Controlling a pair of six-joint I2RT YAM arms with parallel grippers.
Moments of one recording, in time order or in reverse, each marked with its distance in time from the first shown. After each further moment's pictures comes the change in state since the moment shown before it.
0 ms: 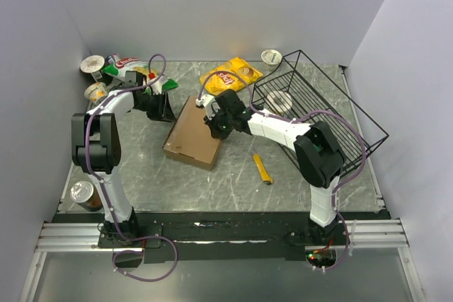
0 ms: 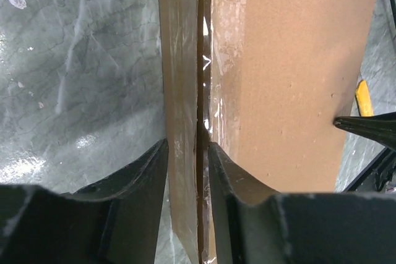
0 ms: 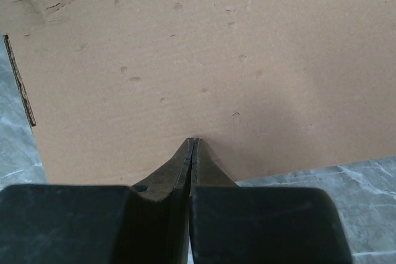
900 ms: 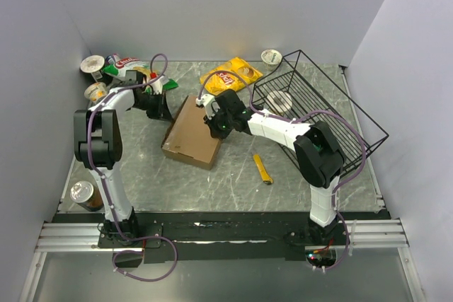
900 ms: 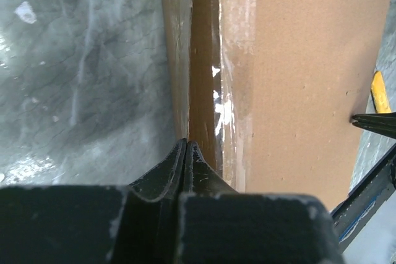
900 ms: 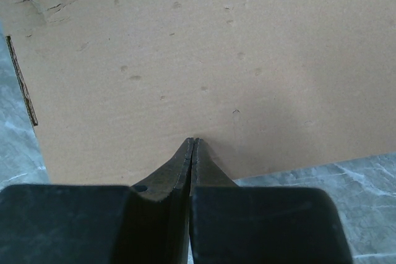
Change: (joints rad) left arm 0.011 0.064 0.063 -0.047 0.006 0.083; right arm 0.002 0.000 0.000 0.006 0.000 0.015
